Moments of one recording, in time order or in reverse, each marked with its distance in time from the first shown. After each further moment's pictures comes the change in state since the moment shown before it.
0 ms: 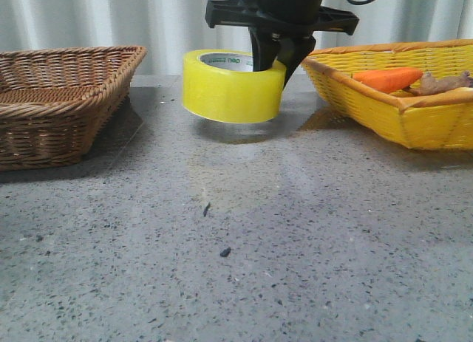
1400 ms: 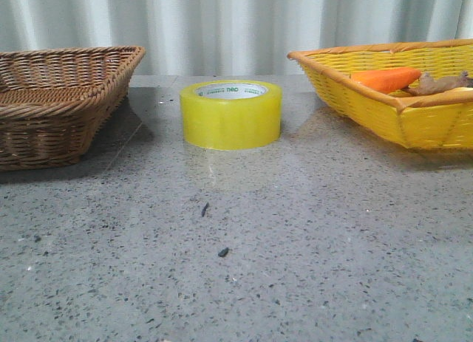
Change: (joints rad) left arm -0.203 1.090 -1.093 0.002 0.489 -0.106; right arm 0.000 -1.211 0.524 0.025 0.057 -0.040
